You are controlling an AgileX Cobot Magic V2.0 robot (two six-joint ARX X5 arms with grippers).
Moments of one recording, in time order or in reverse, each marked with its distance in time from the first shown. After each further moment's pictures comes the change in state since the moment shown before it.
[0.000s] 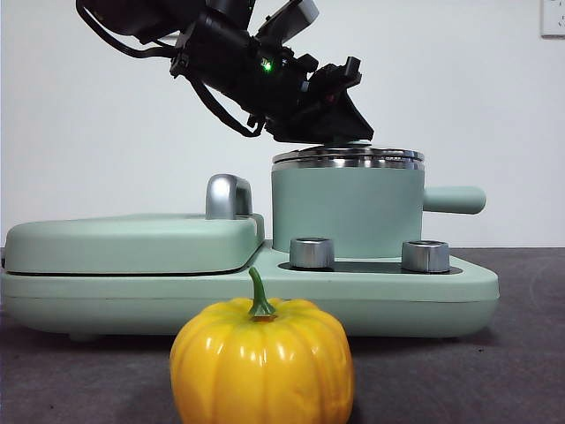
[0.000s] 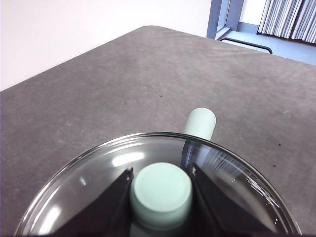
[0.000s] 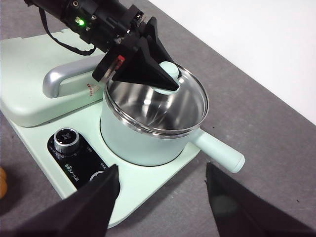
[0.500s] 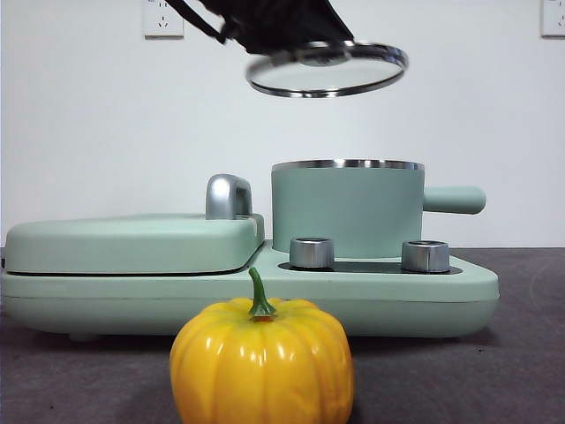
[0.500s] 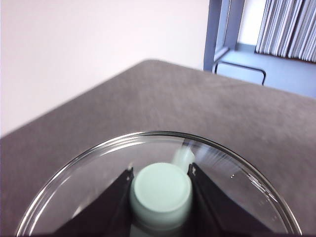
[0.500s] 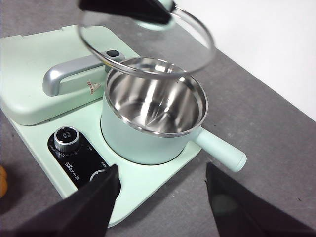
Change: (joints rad) left arm 0.002 -0.261 -0.002 -0.214 -0.001 0.000; right arm 0.000 0.008 0.000 0.000 0.000 0.000
